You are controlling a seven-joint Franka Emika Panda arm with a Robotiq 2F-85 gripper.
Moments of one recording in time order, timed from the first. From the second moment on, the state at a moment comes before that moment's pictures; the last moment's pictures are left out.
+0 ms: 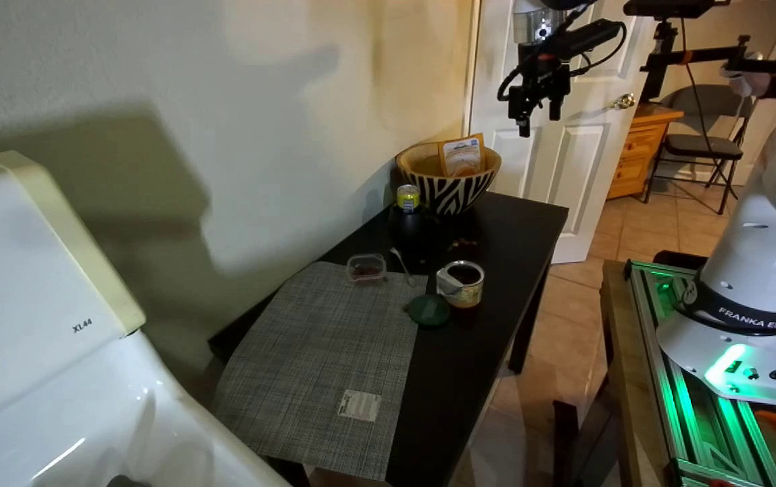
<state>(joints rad) -0.31 -0.40 -0.17 -2.41 -0.27 1.91 0.23</state>
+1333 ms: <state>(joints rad) -0.33 0.35 -0.33 -1.71 0.03 1.90 0.79</state>
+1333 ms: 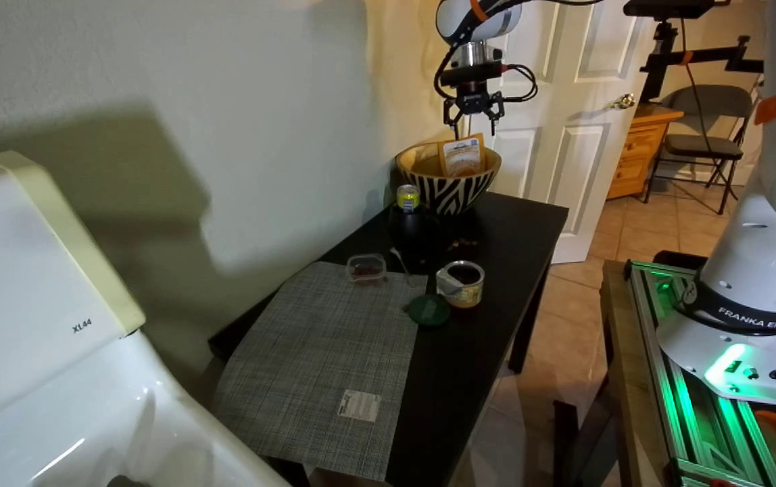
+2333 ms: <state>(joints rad) -0.41 0.54 -0.35 -1.59 0.27 1.89 1.09</state>
